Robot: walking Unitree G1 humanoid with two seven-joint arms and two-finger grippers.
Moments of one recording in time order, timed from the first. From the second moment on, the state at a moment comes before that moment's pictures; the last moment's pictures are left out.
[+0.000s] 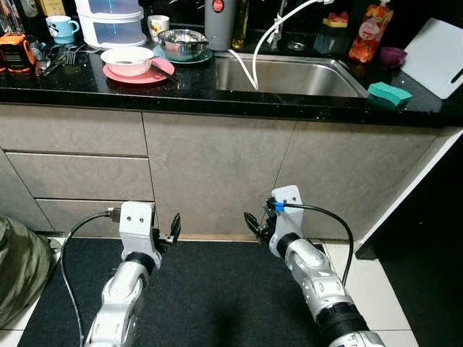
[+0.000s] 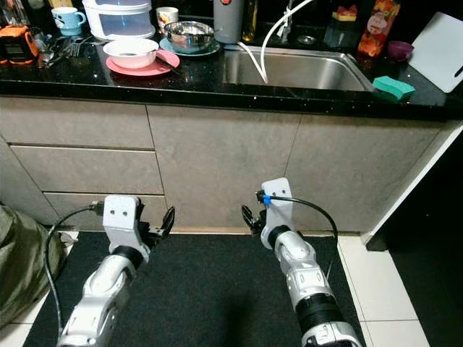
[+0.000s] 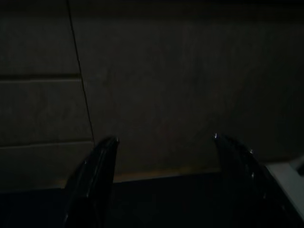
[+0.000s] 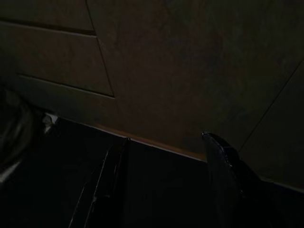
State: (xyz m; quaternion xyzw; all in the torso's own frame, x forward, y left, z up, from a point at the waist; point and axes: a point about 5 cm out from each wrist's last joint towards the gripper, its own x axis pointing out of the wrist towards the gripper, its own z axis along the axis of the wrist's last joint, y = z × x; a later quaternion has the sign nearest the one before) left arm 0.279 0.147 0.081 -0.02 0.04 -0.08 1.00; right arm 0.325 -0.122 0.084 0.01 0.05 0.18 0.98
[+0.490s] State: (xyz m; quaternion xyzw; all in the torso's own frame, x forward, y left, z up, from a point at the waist) left arm 0.262 0.163 0.052 -0.01 0.09 -0.05 1.00; right arm 0.314 -0.135 0.061 -0.03 0.08 0.14 0.99
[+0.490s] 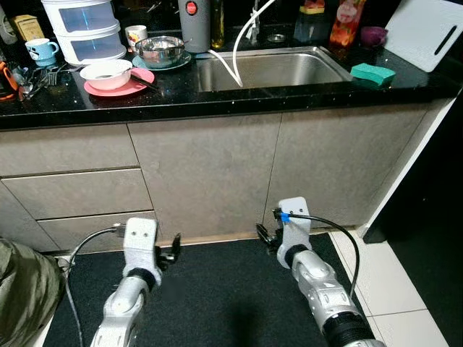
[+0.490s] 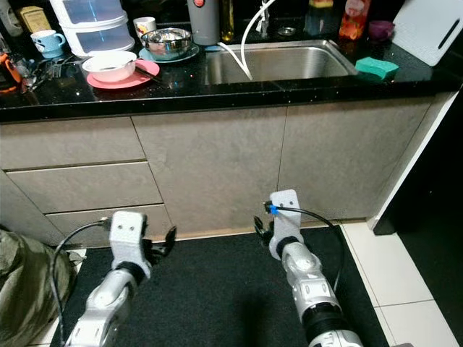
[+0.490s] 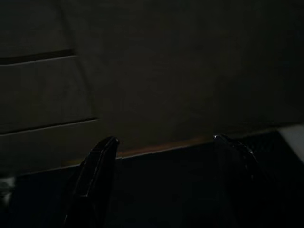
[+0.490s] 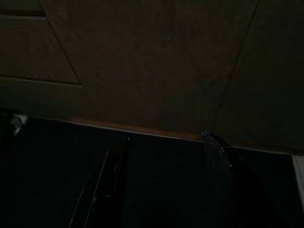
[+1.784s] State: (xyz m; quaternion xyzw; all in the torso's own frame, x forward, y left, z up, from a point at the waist) left arm 0.280 0.186 0.049 -0.04 0.08 0.01 1.00; right arm 0.325 -0.132 0.051 -0.01 0.12 0.15 0.98
